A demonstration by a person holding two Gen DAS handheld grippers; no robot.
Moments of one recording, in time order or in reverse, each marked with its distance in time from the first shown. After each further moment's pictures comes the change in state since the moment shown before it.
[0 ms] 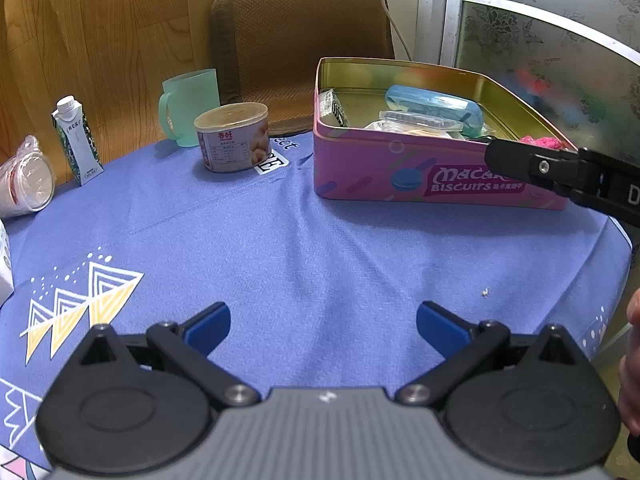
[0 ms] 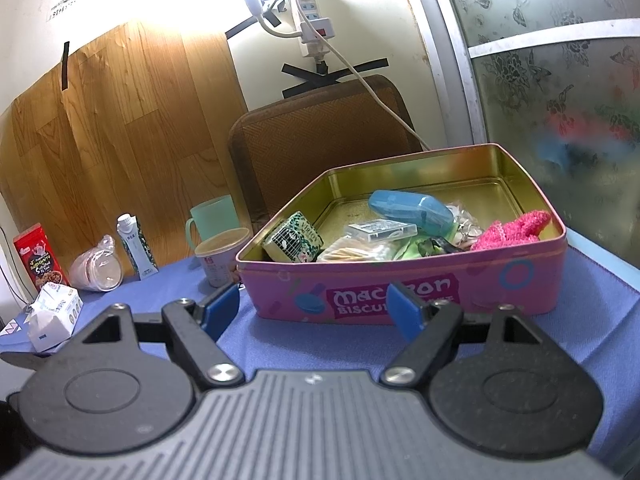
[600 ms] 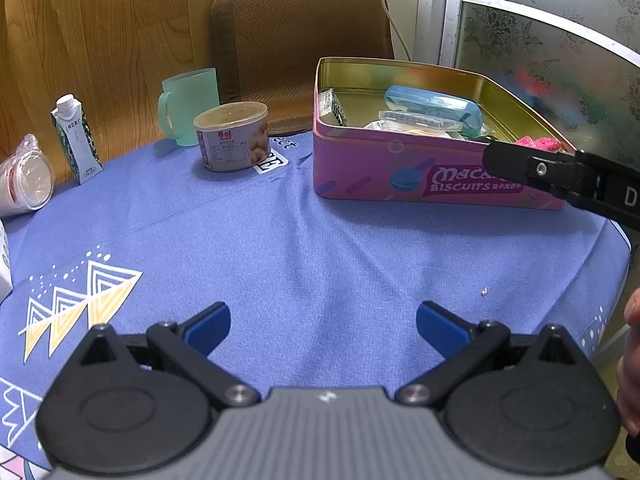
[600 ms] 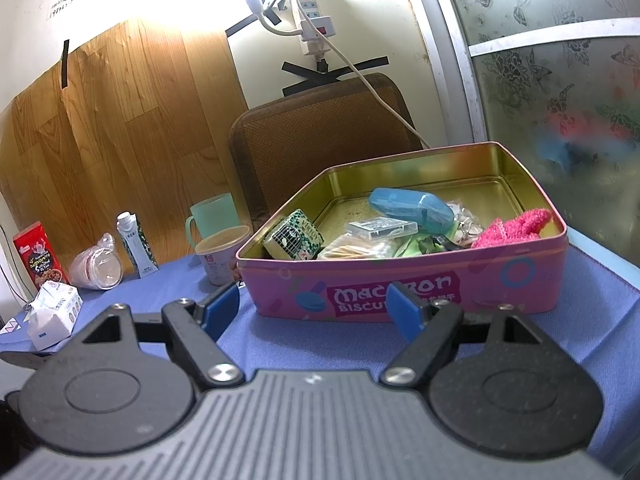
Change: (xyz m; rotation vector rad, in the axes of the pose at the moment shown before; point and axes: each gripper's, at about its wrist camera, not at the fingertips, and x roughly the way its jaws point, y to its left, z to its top) left arm -0.001 -0.001 0.000 -0.001 0.001 -0.003; right arm 0.000 0.000 0.000 0.000 0.000 -0.001
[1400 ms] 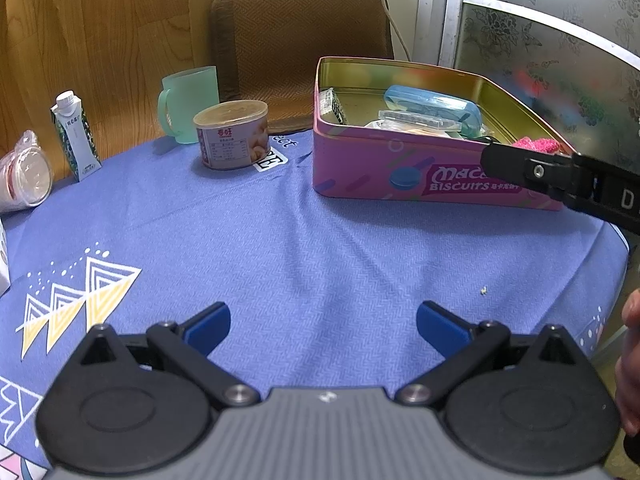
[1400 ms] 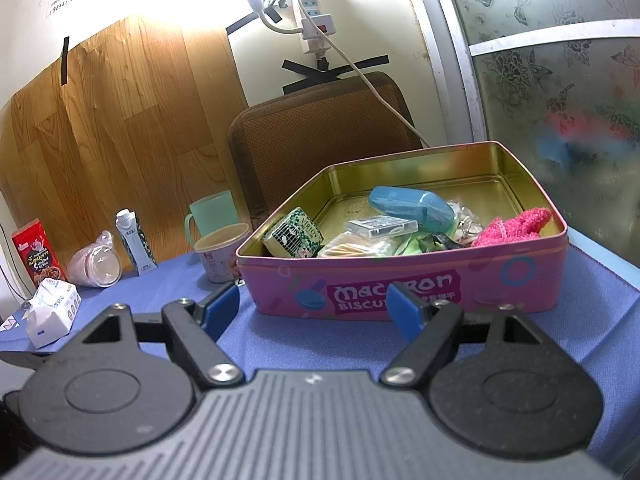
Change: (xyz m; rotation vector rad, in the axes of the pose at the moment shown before) left arm 0.001 0.000 -0.001 -0.008 0.000 -0.006; right arm 0.001 0.000 -0.002 -0.003 0.005 0.000
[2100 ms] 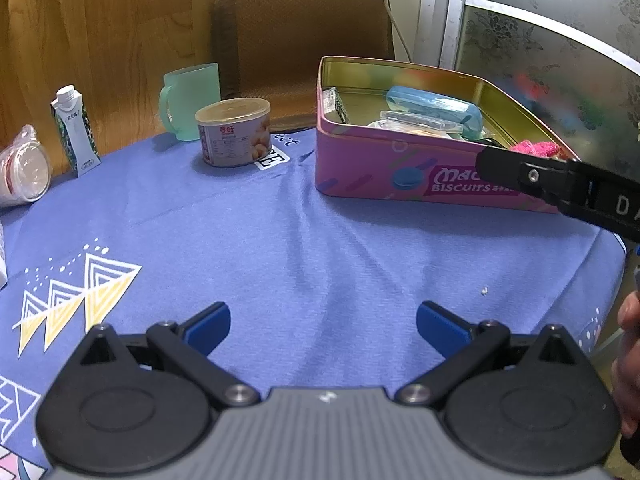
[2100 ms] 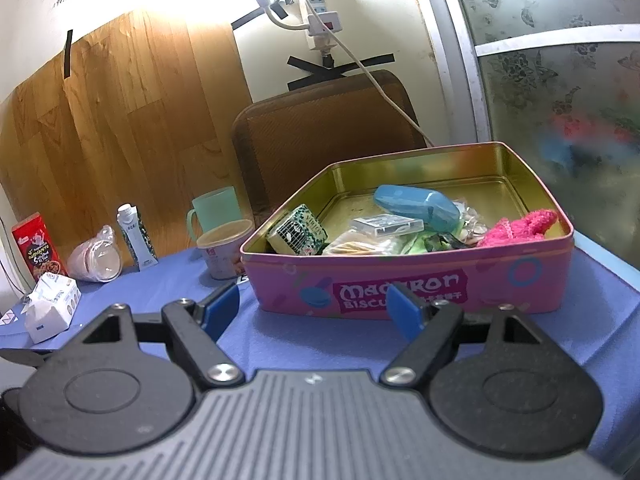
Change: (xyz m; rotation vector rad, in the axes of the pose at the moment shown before) left arm 0.000 0.010 -0.001 -0.014 -0.002 -0.020; right arm 0.002 0.005 0.001 -0.020 0.013 -0.001
